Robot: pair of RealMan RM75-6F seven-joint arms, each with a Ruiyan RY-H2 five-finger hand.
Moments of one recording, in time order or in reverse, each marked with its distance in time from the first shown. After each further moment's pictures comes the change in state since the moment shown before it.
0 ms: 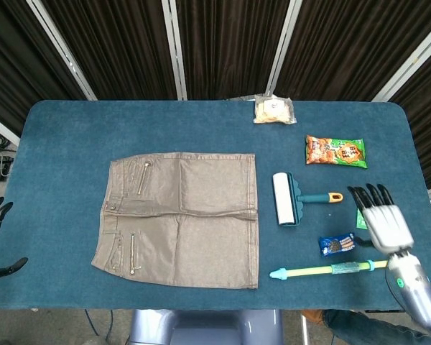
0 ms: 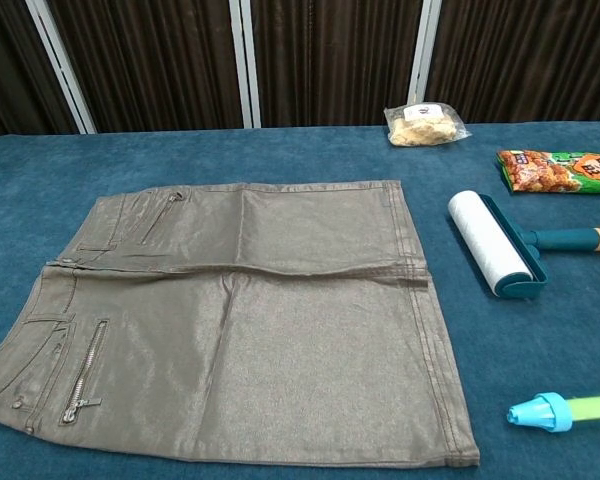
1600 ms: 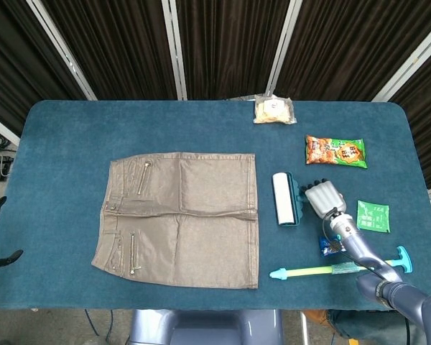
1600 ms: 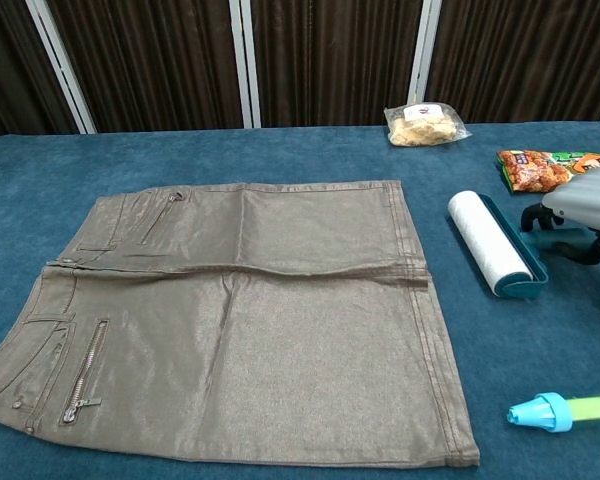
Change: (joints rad) left arm -0.038 -0.048 -0.047 0.019 -0.175 -0.083 0.113; right arm 0.353 -0.482 -0.097 0.718 -0.026 -0.302 0.060
